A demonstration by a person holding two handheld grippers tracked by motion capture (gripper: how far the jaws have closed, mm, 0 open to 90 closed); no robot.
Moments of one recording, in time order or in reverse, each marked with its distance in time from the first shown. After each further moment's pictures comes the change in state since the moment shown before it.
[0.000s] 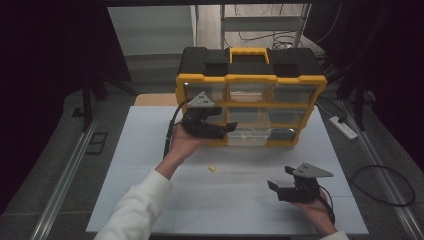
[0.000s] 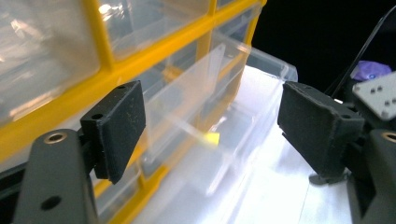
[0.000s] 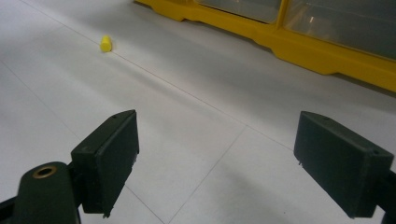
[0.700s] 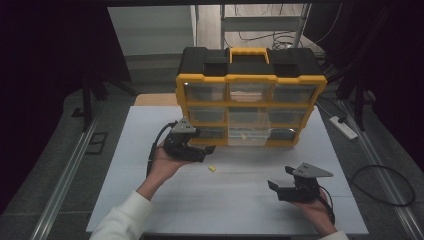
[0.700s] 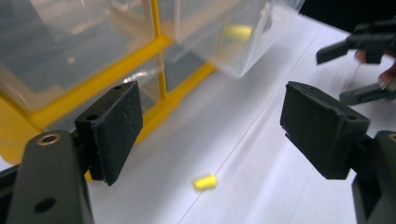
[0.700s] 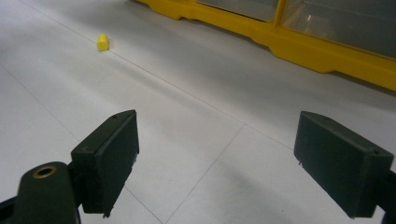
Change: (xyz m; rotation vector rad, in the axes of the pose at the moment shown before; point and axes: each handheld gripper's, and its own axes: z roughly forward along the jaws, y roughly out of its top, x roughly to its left) left arm 0.007 -0.069 -0.010 0.134 0.061 -0.017; right arm 0.000 0.000 0.000 0.006 -0.008 0.003
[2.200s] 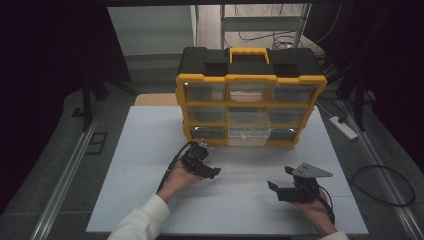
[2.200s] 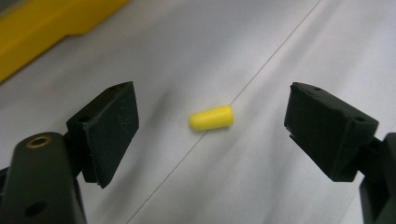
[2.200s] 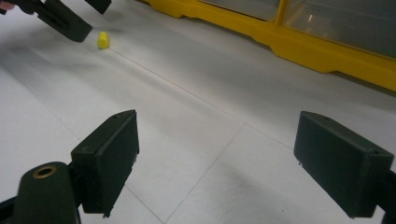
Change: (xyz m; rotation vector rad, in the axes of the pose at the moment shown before) left arm -0.001 -0.049 0.092 0.355 -0.006 -0.061; right arm 0.000 0.000 0.000 0.005 0.002 -0.011
